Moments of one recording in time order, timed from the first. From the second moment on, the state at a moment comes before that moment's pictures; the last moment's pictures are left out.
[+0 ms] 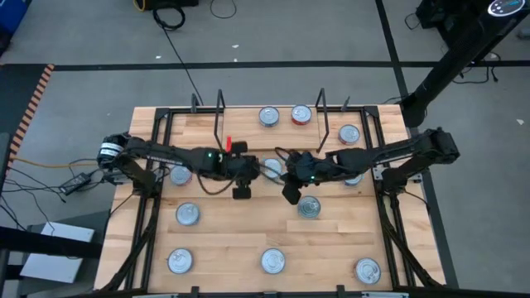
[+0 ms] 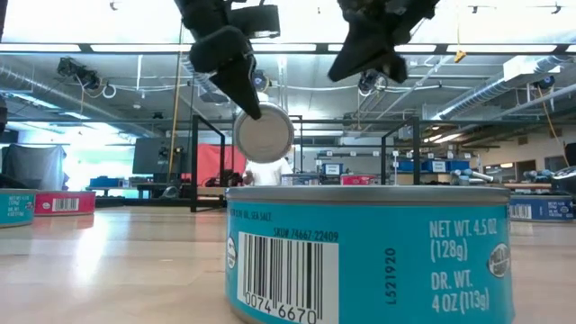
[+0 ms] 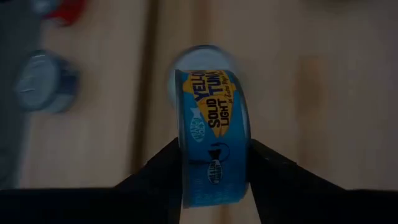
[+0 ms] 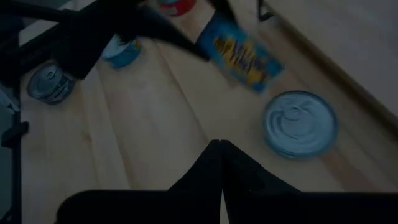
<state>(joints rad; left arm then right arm) -0.07 1.61 1.28 -0.71 -0.40 0.03 0.12 1.47 1.12 -0.43 0.22 0.62</state>
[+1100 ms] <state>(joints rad) 0.32 1.74 1.32 -0.70 -0.53 0.34 0.17 1.42 1.12 -0.52 0.32 0.64</state>
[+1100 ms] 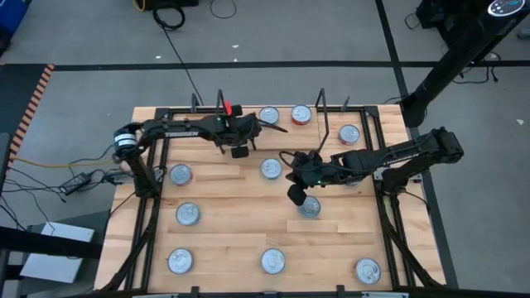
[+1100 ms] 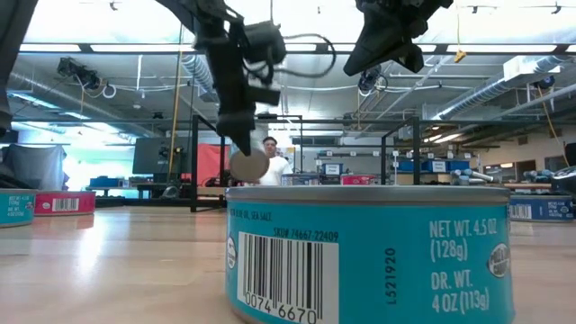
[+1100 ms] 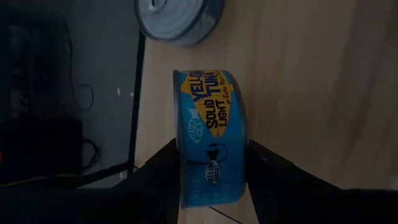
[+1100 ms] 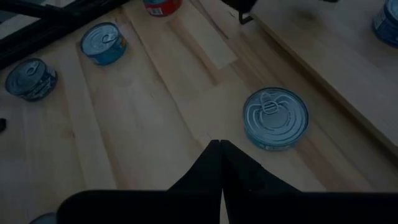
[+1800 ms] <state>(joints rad) 0.38 1.82 1.32 -0.61 -0.54 0.34 0.17 1.42 1.12 -0.53 0.32 0.64</state>
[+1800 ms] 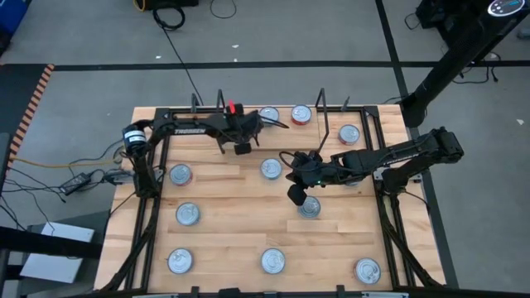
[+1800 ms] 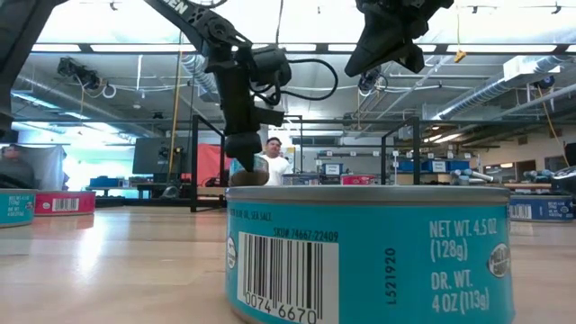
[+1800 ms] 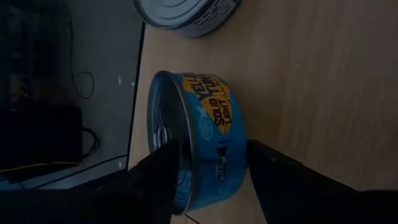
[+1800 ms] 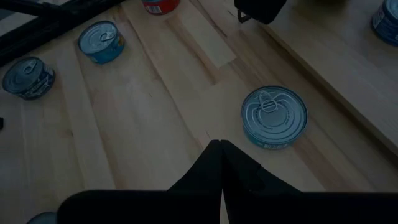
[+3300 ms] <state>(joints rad) 0.50 1.83 1.39 -0.65 -0.15 0.23 0.17 1.42 1.12 -0.53 0.32 0.65</state>
